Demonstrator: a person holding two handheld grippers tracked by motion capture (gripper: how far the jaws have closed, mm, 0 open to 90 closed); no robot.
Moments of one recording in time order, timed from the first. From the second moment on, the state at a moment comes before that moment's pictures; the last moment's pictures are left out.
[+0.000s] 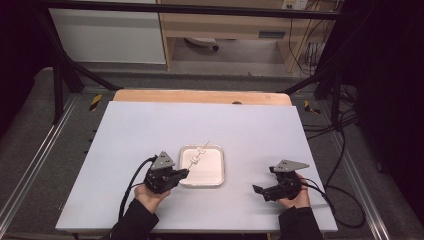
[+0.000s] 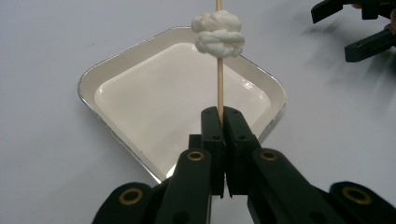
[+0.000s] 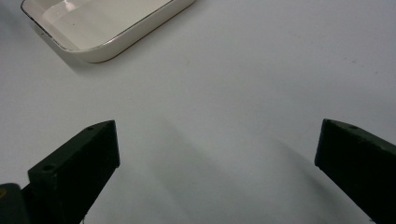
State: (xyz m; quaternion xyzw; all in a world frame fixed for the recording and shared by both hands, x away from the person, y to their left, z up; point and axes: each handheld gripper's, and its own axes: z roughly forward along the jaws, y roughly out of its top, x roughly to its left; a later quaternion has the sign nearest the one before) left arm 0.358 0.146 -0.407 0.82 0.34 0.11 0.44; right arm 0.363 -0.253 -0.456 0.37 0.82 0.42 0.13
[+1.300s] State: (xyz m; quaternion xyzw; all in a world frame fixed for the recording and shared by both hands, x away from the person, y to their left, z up) left arm 0.387 0.110 -0.434 0.87 0.38 0.12 0.29; right arm 0.363 -0.251 -0.457 0.37 0.82 0.42 0.12
